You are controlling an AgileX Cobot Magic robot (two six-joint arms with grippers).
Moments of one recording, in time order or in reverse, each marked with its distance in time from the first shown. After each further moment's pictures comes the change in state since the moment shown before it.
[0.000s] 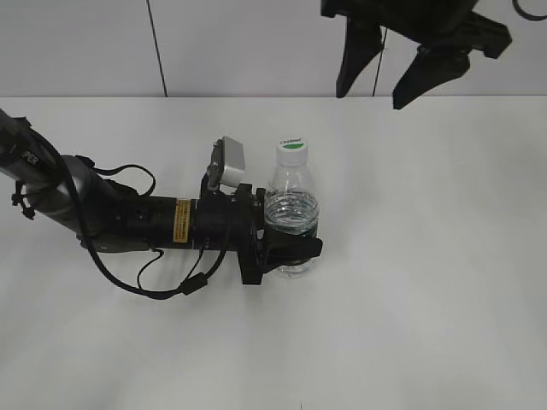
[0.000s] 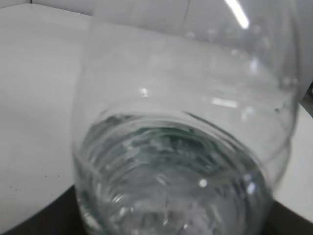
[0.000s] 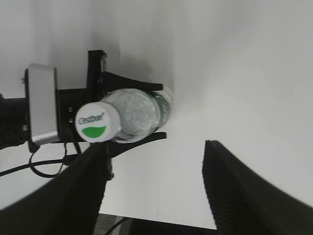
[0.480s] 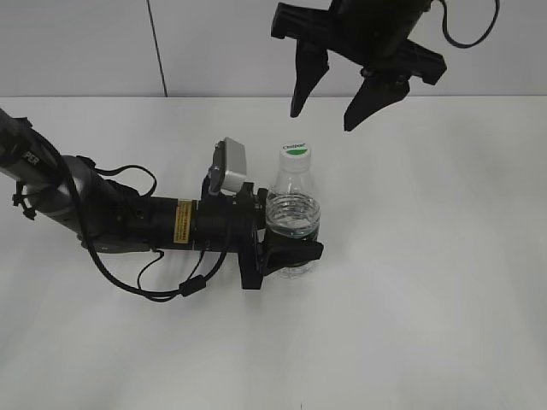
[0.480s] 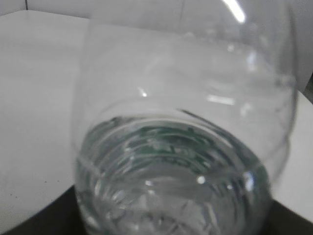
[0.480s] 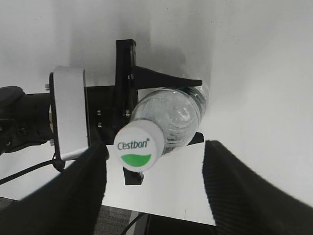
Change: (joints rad) left arm -0.003 0.000 0.000 0.004 0.002 0.054; right arm 0.036 0.136 -0.092 0.097 0.001 0.016
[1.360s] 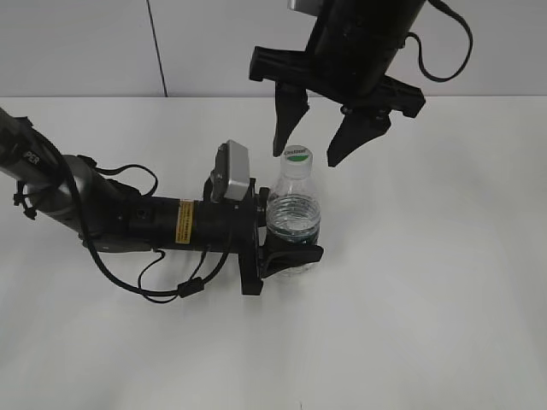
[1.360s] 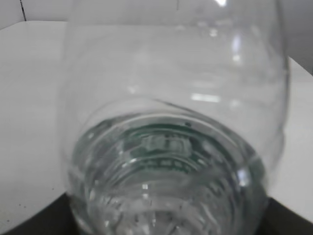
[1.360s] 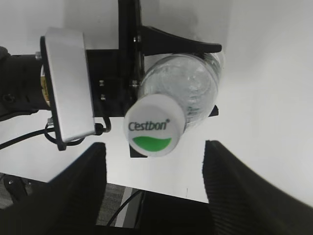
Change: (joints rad) left arm -0.003 -0.002 -0.001 0.003 0.028 0.124; right arm 0.054 0.014 0.064 0.024 0.001 -0.010
